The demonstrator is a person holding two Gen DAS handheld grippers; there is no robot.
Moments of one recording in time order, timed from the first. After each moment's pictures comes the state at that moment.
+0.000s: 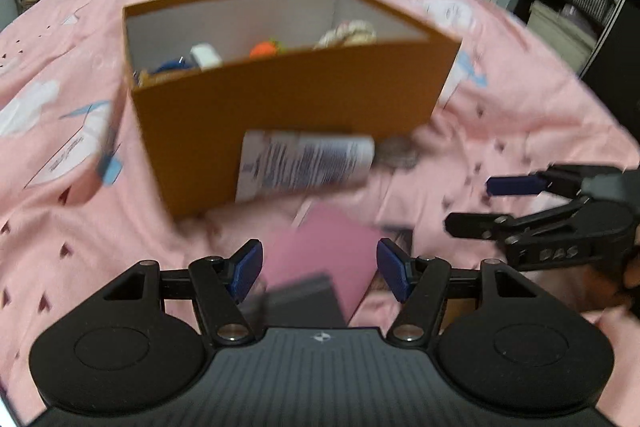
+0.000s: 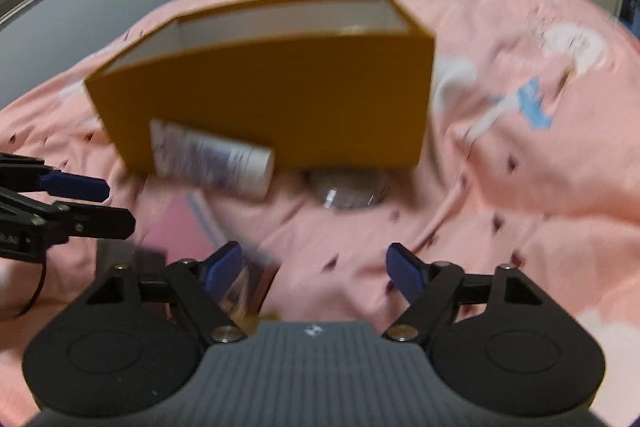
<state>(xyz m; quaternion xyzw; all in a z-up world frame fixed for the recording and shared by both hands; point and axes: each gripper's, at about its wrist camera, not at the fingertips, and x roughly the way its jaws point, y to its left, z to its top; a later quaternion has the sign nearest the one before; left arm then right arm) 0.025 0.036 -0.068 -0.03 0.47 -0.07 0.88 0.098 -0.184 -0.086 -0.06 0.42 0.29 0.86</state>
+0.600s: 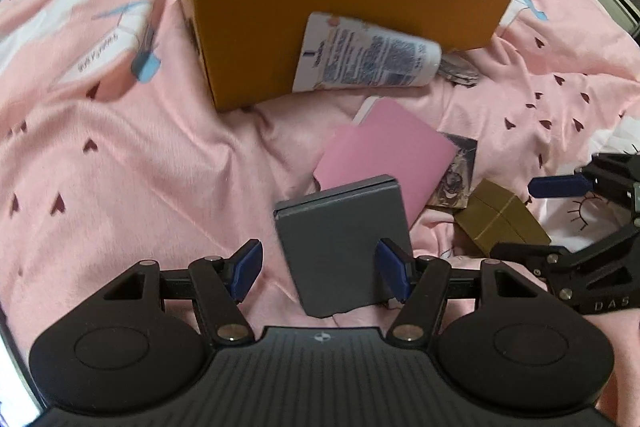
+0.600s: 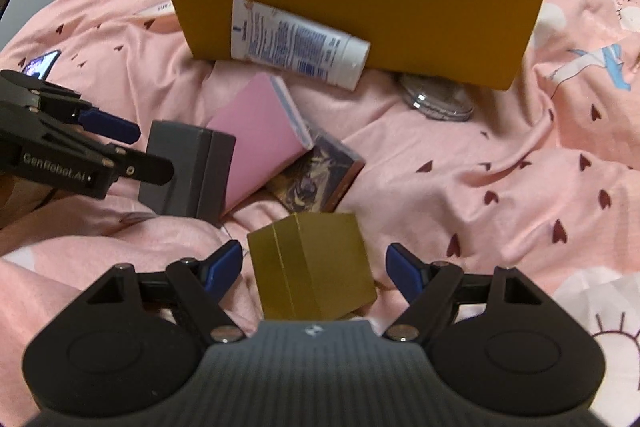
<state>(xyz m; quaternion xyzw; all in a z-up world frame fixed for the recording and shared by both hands) 0.021 0.060 -0.103 -0.05 0.56 -0.03 0.82 0.064 -0.158 -0.107 -0.13 0.49 0.36 0.78</state>
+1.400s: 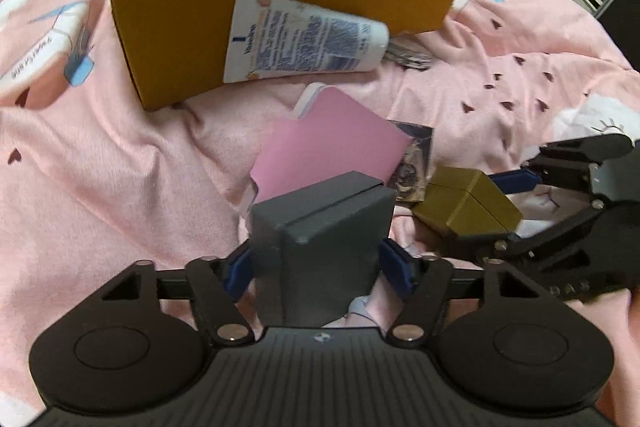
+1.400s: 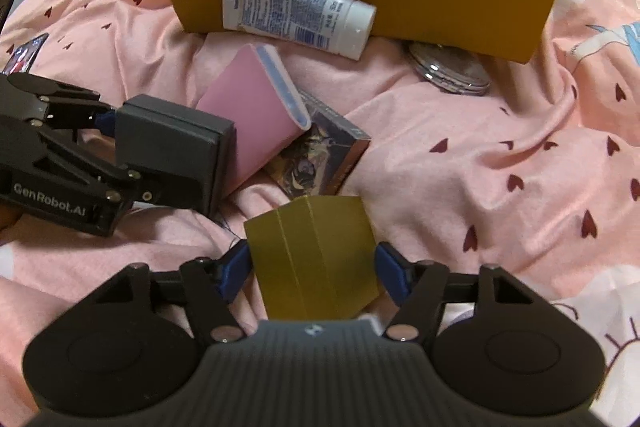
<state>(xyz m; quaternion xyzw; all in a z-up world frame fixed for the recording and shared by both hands) 0.026 0.047 -0.115 -0.05 0.55 -0.11 0.82 0.068 -0.151 -0.125 -0.14 0.52 0.36 0.77</state>
